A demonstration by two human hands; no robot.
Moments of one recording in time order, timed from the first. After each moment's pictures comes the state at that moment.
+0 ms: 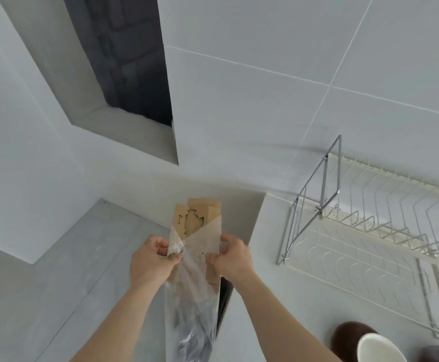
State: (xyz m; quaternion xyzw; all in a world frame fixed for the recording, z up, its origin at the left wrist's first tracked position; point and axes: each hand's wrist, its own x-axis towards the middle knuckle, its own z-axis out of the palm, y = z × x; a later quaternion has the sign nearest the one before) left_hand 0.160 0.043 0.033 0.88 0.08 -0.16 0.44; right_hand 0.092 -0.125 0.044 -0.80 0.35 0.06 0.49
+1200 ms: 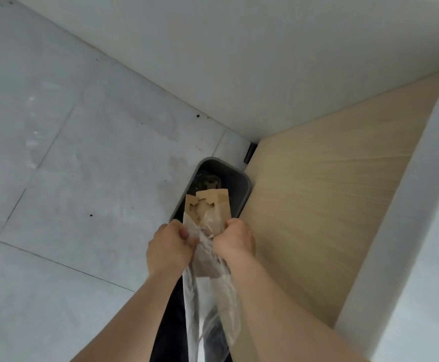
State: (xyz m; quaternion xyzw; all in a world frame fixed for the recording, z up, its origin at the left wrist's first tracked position) left_hand 0.172 0.060 -0.343 0.87 0.08 -0.43 0.20; right_hand 0.147 -0.066 -0.329 -0.70 0.55 0.37 0.28
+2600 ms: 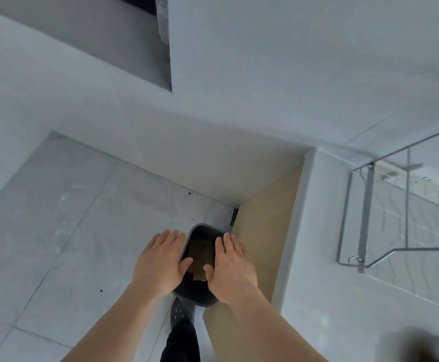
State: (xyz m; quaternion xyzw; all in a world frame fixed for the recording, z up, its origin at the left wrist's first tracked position) left_hand 0.250 0.061 -0.186 0.91 -0.35 -0.22 0.04; right_hand 0.156 -0.088 -0.159 -0.93 0.21 0.29 0.13
